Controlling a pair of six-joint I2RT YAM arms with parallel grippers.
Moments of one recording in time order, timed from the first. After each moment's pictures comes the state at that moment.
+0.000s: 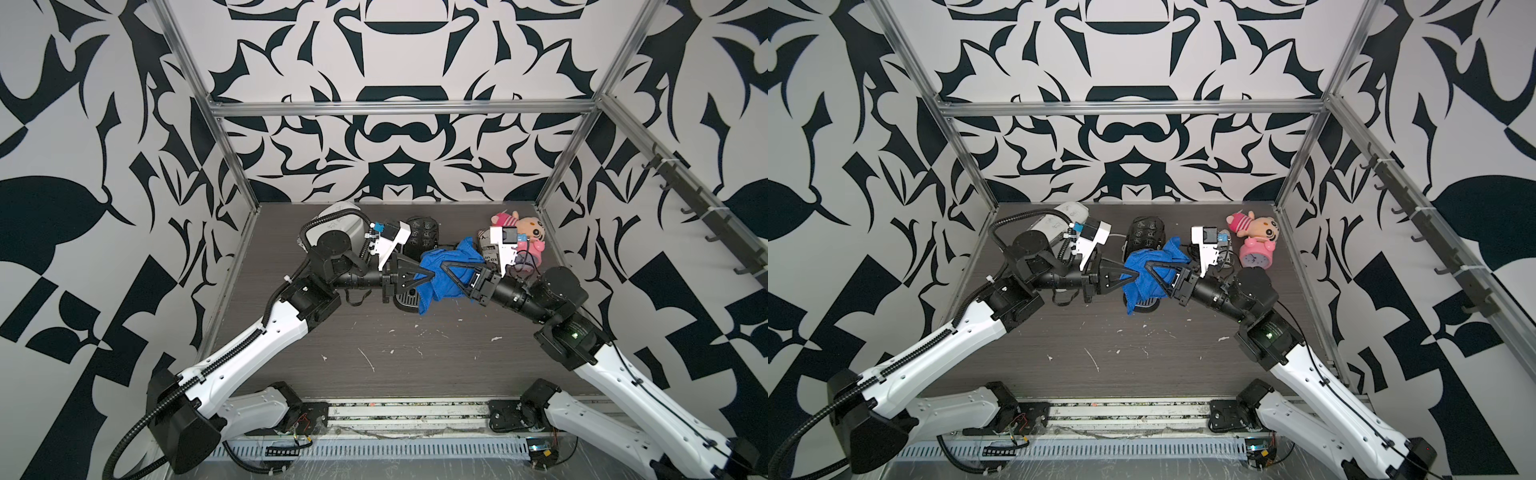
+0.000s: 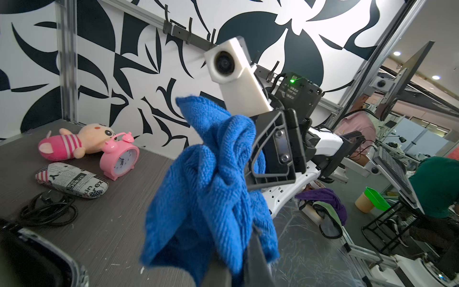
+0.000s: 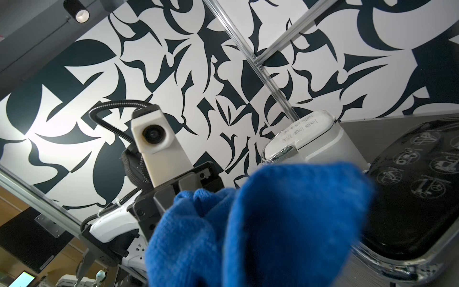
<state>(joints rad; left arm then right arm) -0.75 1.16 1.05 0.13 0.85 -0.38 0.62 0.78 0.82 0.10 -0.46 0.79</state>
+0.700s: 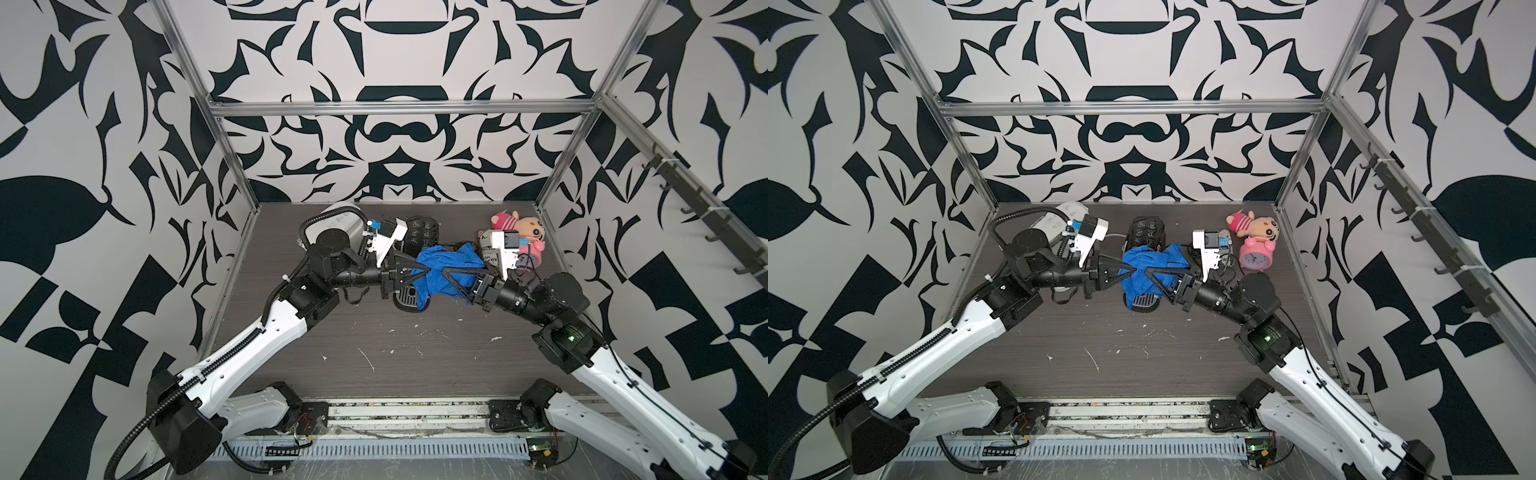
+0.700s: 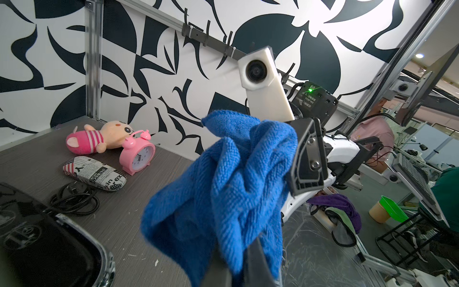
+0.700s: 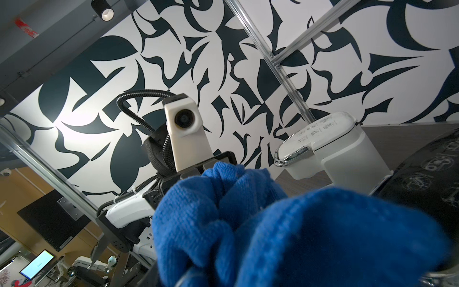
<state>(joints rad) -0.72 1.17 1.05 0.12 0.81 -0.38 0.61 0.76 0.76 0.22 -0.55 0.81</state>
